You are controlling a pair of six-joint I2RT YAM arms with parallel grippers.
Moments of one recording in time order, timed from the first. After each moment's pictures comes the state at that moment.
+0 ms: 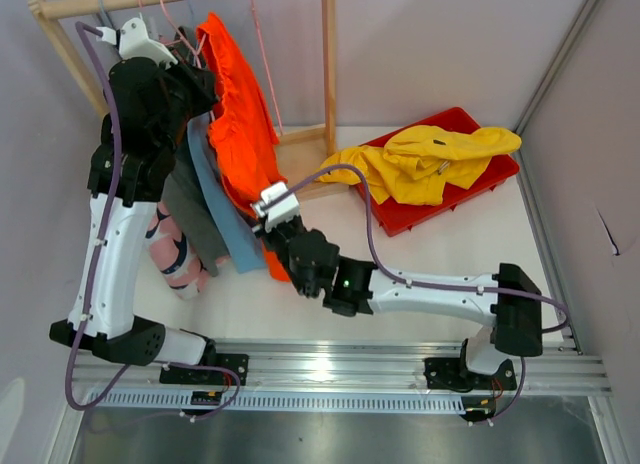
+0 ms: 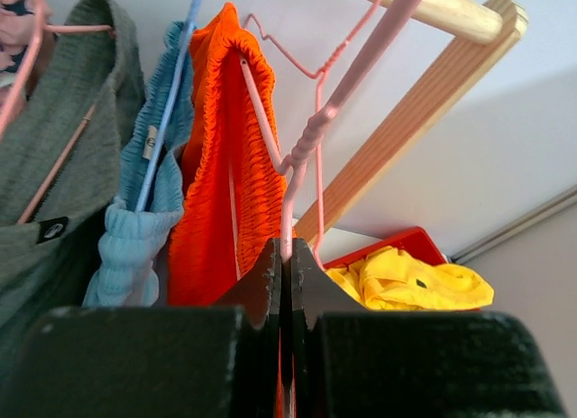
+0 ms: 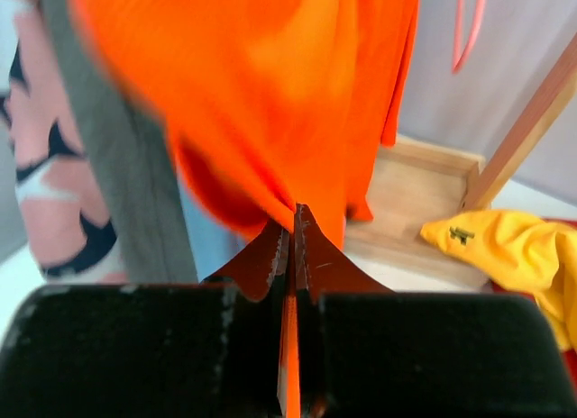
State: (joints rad) left arm -0.30 1.39 2.01 -0.65 -0.24 -0.46; right arm 1.32 1.66 1.41 0.40 0.77 -0.15
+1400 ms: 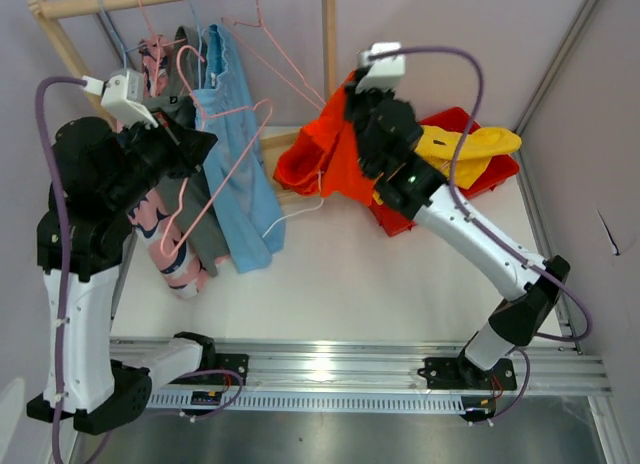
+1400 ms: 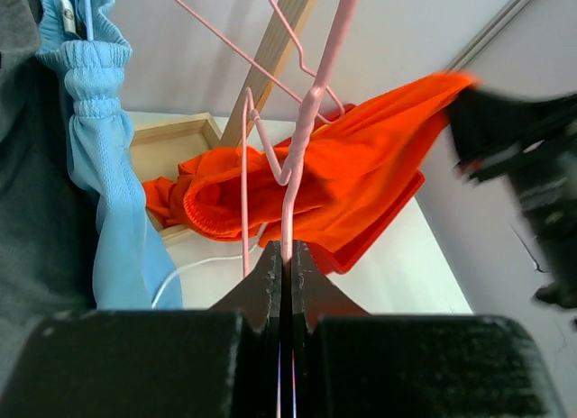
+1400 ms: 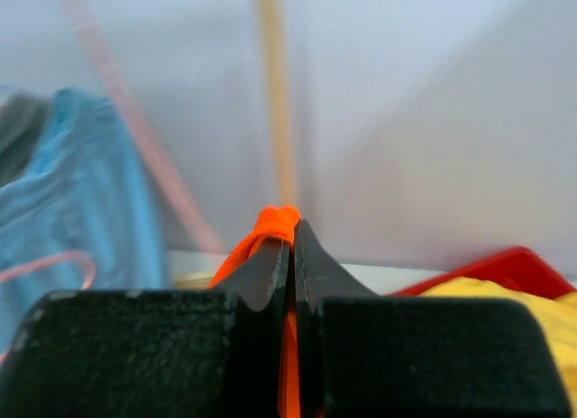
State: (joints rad) left arm -0.20 1.10 1.85 -0.88 0.19 -0.42; right arm 0.87 1.62 1.77 0.16 0.71 -0.14
